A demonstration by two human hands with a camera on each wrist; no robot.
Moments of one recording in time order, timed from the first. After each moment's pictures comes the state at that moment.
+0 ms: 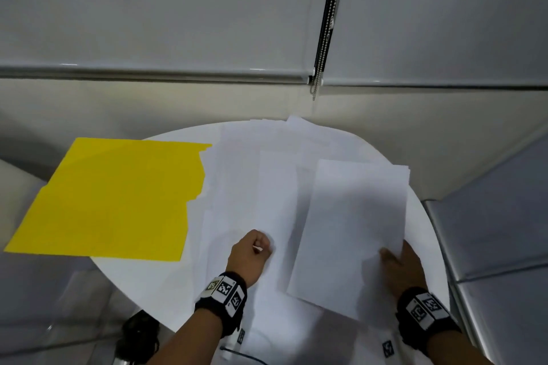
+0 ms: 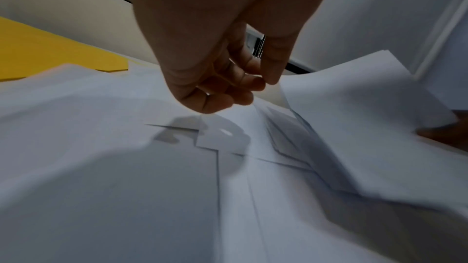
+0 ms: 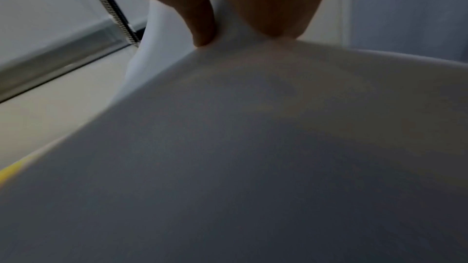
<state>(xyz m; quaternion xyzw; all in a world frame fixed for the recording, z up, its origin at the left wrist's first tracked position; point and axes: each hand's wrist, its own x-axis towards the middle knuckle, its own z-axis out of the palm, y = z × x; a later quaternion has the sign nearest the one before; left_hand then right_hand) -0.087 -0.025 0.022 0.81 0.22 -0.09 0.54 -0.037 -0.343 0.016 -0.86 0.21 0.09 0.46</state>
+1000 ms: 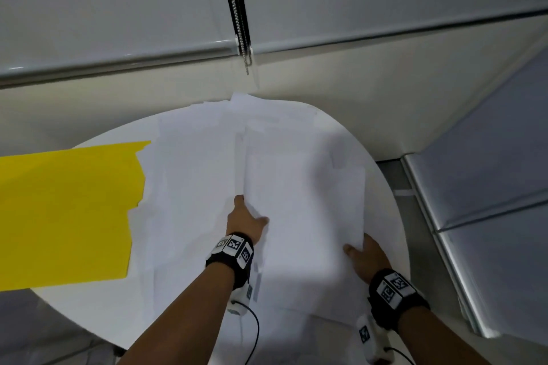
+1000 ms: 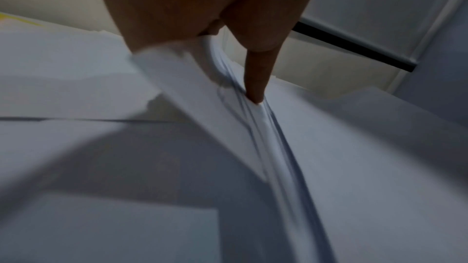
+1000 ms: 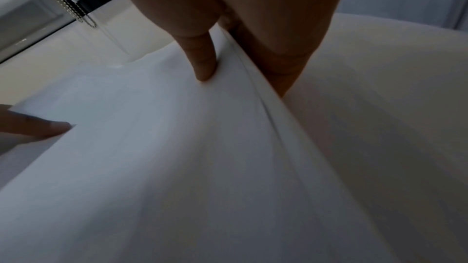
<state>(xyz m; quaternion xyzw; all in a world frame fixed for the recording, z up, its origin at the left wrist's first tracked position) 0.018 -0.129 0.006 0.84 0.30 -0.17 0.42 -0.025 -0.398 -0.034 -0.81 0.24 0.25 0.47</state>
